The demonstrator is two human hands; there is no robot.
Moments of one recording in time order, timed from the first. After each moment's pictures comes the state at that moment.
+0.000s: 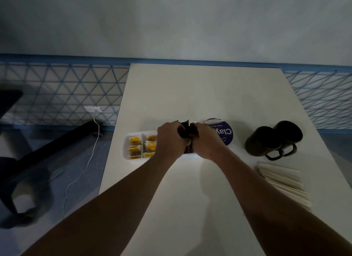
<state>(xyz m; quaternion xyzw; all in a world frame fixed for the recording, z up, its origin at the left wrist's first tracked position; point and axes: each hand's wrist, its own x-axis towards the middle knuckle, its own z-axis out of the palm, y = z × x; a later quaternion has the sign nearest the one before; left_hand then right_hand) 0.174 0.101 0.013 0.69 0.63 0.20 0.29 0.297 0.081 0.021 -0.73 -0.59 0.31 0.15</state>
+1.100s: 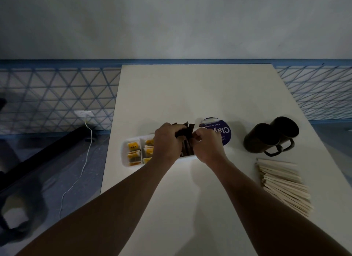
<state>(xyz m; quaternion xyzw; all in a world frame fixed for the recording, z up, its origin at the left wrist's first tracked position) 0.162 0.109 -0.003 0.72 0.56 0.28 0.30 0.290 0.075 0.002 -0.77 -0.53 0.23 0.26</state>
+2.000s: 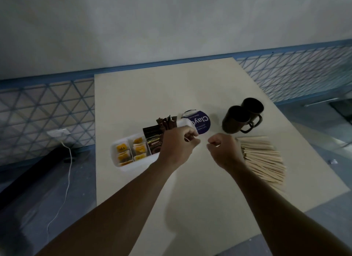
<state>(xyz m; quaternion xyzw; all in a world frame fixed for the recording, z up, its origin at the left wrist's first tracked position) 0.181 0.055 0.025 0.74 0.42 0.26 0.45 0.323 -0.021 0.004 -0.85 -0.43 0.15 0.27</state>
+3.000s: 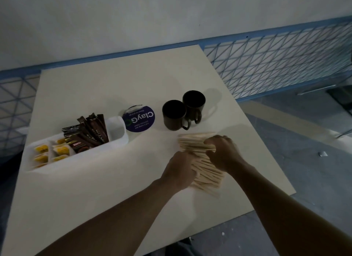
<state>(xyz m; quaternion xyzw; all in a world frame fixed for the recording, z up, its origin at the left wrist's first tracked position) 0.386 -0.067 -0.025 0.84 0.37 0.02 0.39 0.554 -0.111 -0.028 -0.82 -0.53 0.20 0.11</state>
